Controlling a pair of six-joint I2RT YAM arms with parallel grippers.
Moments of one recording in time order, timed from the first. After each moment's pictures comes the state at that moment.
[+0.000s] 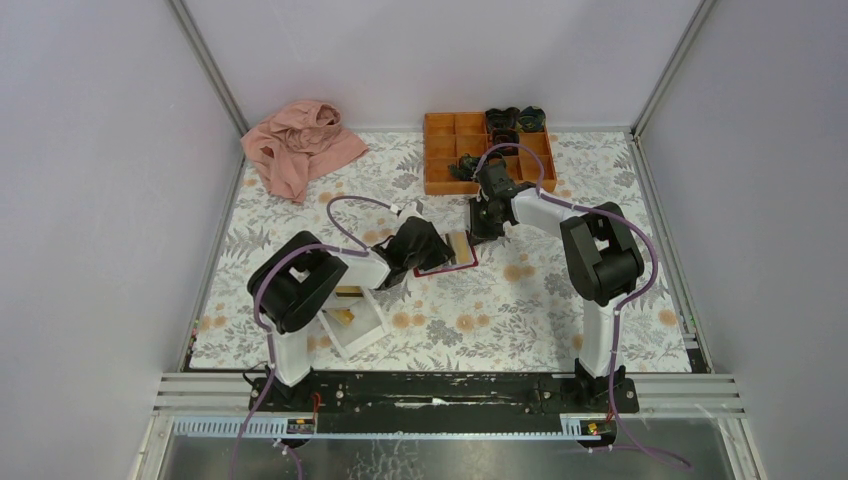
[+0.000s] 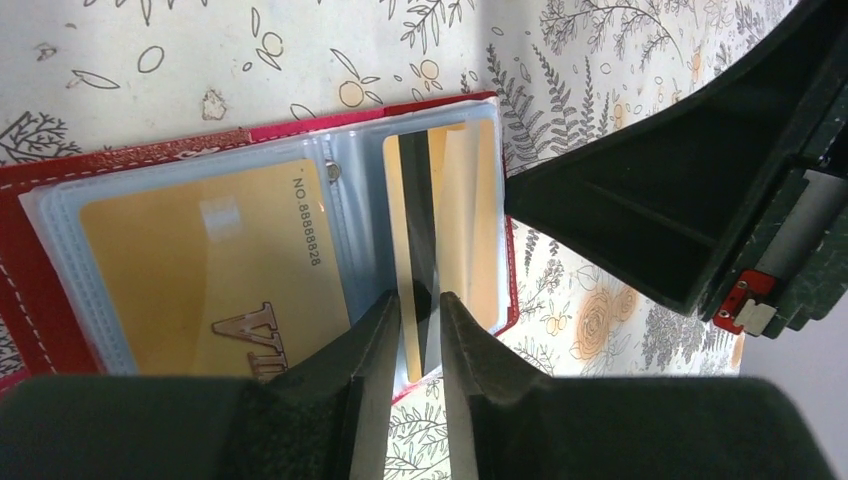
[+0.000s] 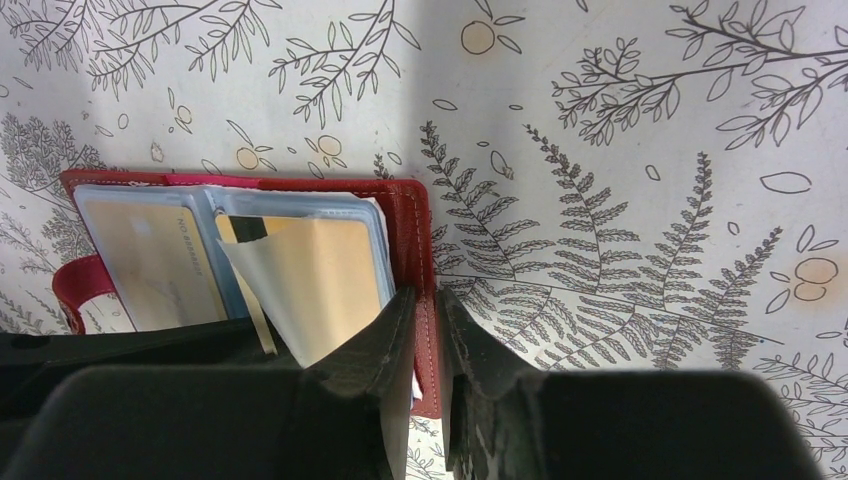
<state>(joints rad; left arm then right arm) -0.70 1.88 0.85 0.41 -0.05 -0.98 0.44 2.01 1.34 -0.46 -0.16 0.39</state>
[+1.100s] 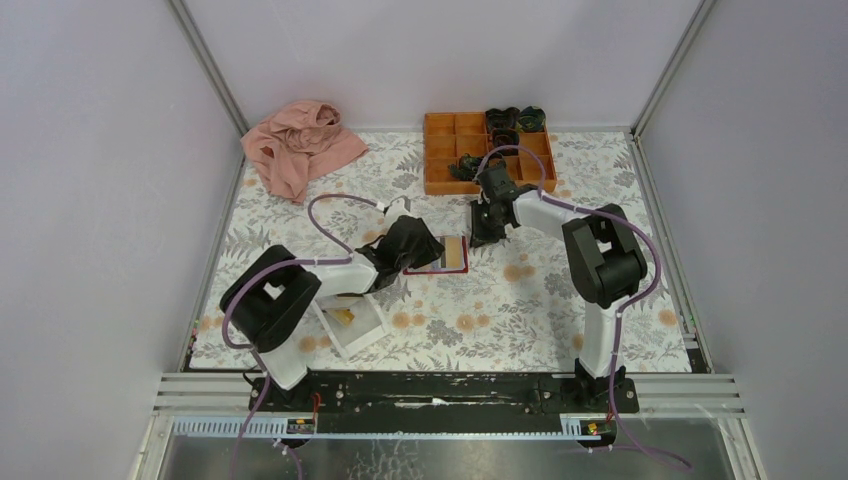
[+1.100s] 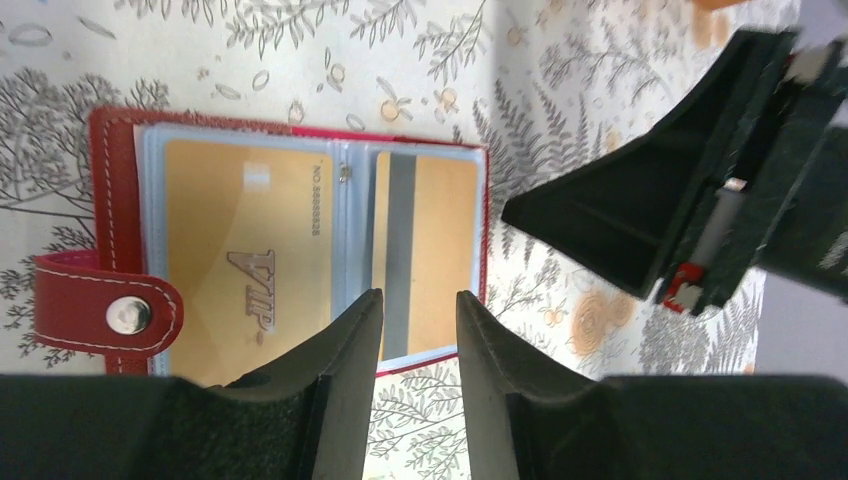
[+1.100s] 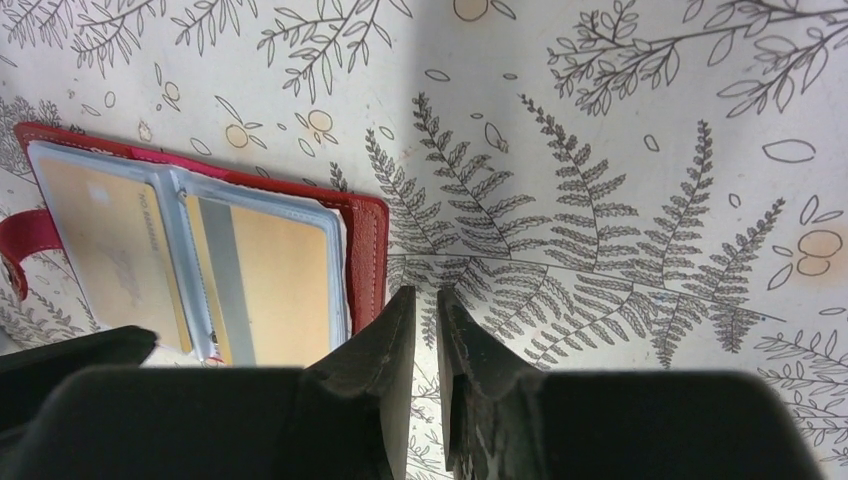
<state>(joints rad) -0.71 1.73 0.80 0.30 -0.14 -0.97 0.44 1.99 1.32 -0.46 -0.16 0.39</state>
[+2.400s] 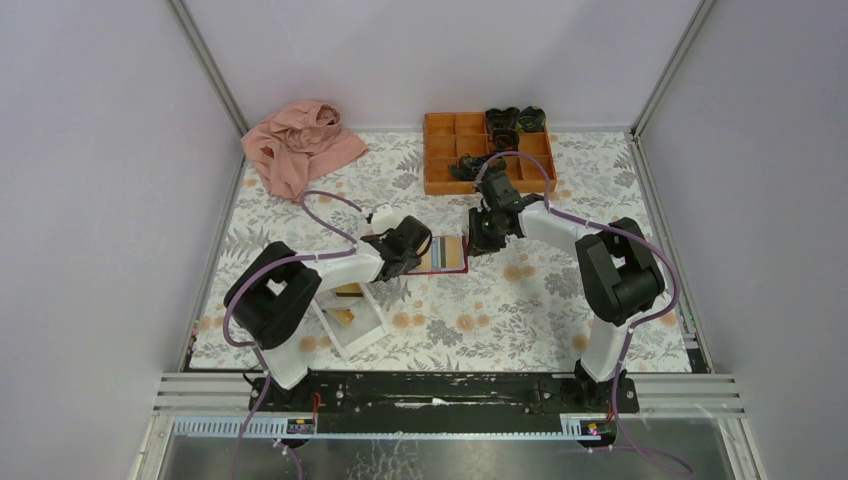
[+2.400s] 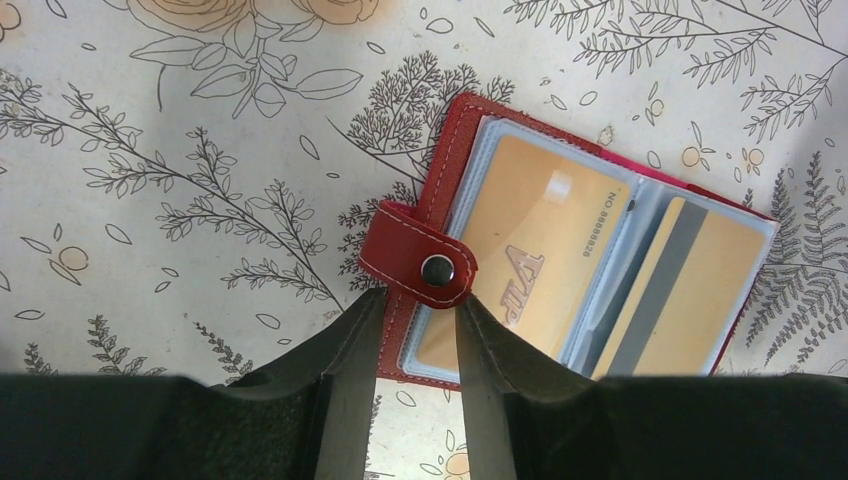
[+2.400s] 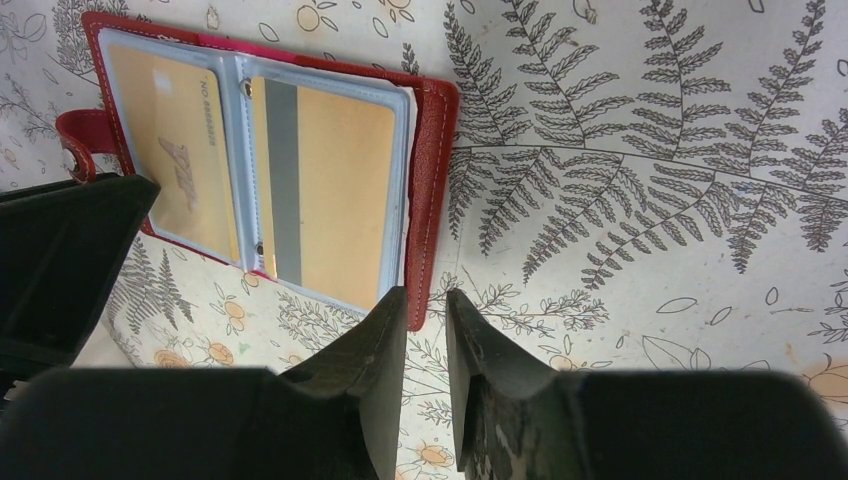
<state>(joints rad) -0.71 1.73 0.93 -0.24 -0.43 -1.06 0.48 1.84 1.18 -0.43 -0.20 0.42</state>
